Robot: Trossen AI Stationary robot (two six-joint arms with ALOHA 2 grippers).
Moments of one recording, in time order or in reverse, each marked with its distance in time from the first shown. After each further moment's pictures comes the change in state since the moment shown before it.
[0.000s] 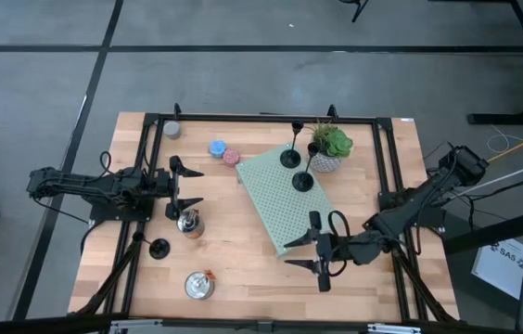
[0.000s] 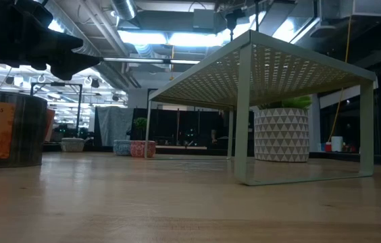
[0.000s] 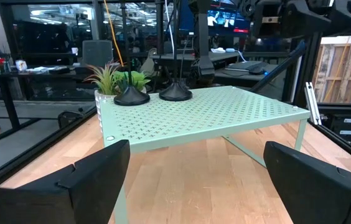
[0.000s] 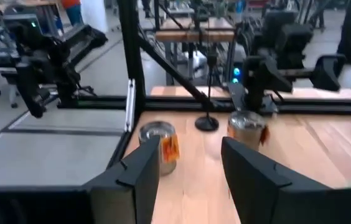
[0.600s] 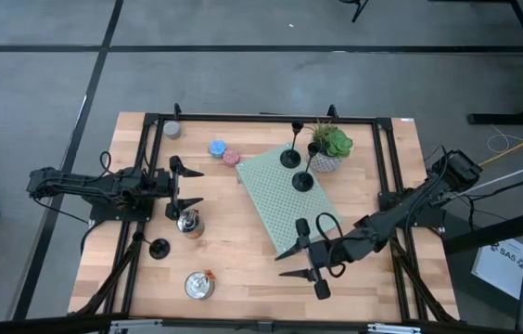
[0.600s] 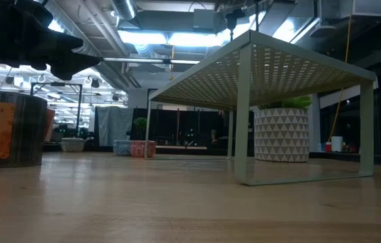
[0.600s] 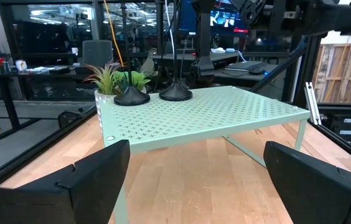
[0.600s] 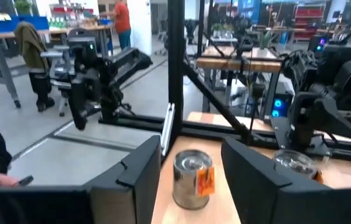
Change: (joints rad) left arm 0.000 0.000 0.000 0.000 0.000 0.000; right arm -0.037 0.078 0.000 0.204 -0.216 -0.115
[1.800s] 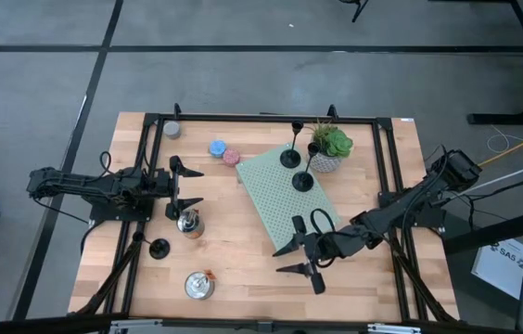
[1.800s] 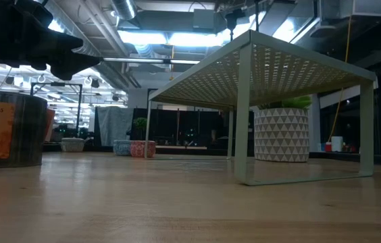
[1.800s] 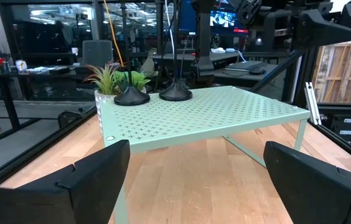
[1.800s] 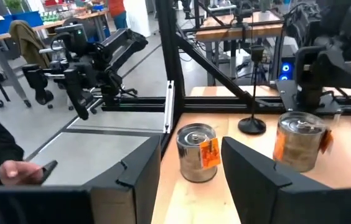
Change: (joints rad) left arm 0.000 0.000 0.000 0.000 0.000 0.000; right arm -0.045 0.000 0.000 -0.089 -0.052 0.173
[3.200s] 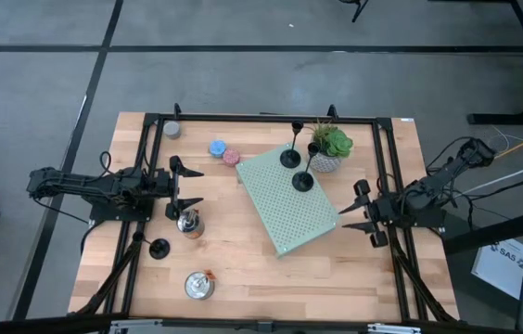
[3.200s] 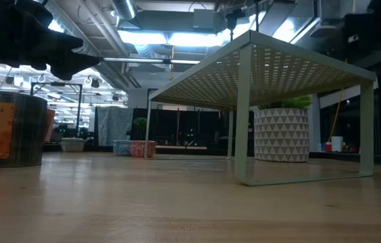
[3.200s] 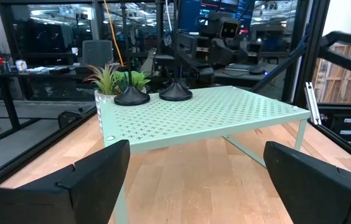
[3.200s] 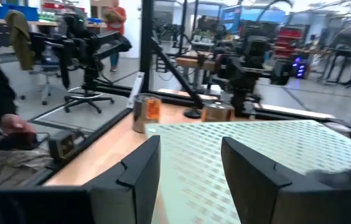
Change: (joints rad) left arm 0.000 0.000 0.000 0.000 0.000 0.000; right arm 0.023 -1.203 -0.804 -0.254 0.082 -0.286
